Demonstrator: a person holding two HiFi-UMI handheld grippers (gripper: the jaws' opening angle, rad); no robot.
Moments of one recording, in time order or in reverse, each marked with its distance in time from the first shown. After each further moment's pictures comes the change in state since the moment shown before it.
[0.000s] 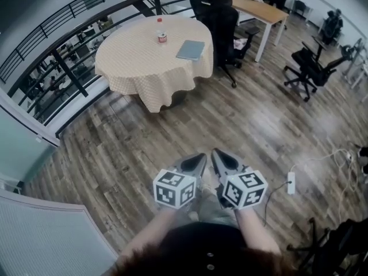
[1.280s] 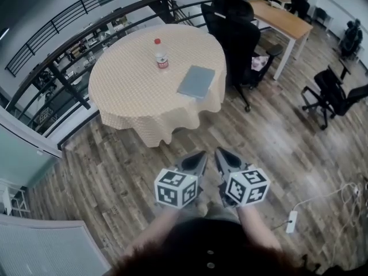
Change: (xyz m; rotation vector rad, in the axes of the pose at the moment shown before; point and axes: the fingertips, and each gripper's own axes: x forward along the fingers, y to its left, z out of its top) left arm 0.228 0.163 0.170 -0.011 -0.038 0.120; right arm 0.236 -0.194 0.135 0.034 0.039 0.086
